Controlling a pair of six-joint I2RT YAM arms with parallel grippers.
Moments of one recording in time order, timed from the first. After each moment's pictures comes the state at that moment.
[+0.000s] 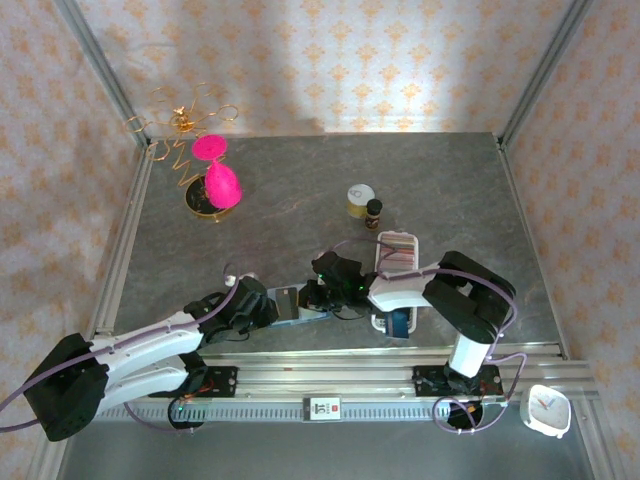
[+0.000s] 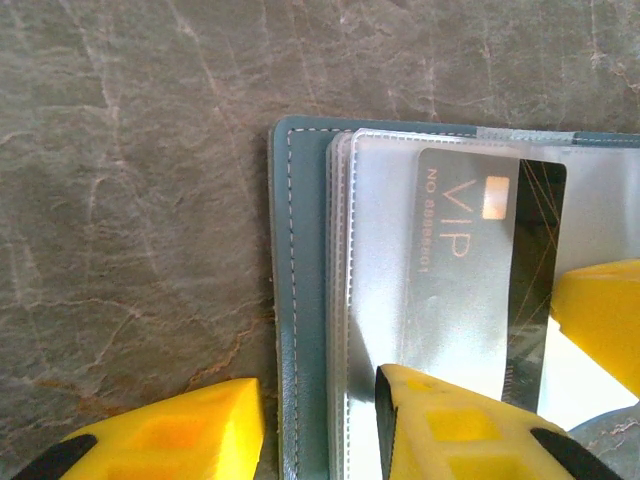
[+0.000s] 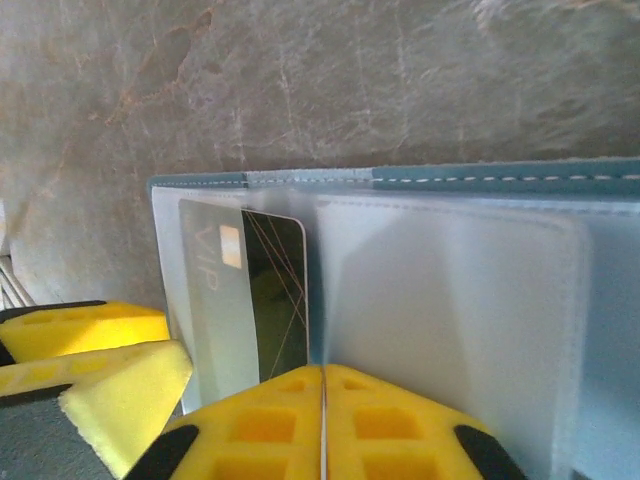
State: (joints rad) left arm -0.73 0.99 0.29 -0.30 -0.06 -1.02; right arm 0.97 1.75 0.77 0.17 -0.28 1.02
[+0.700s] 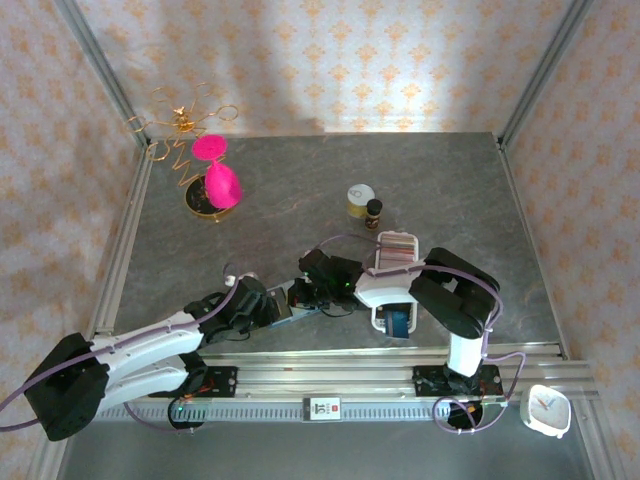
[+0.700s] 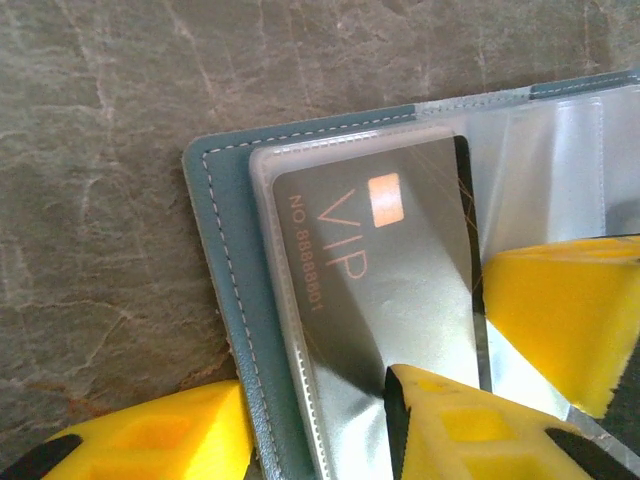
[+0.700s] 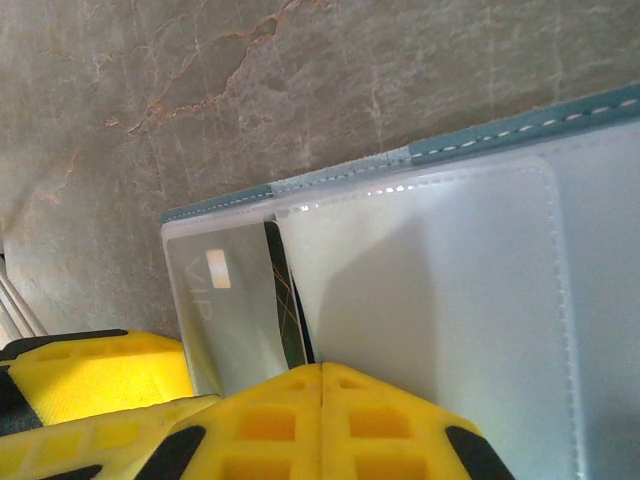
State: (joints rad) left arm -0.73 0.99 0.29 -0.28 -0.06 -1.04; right arm 1.00 1.83 0.88 0.13 -0.26 1.00
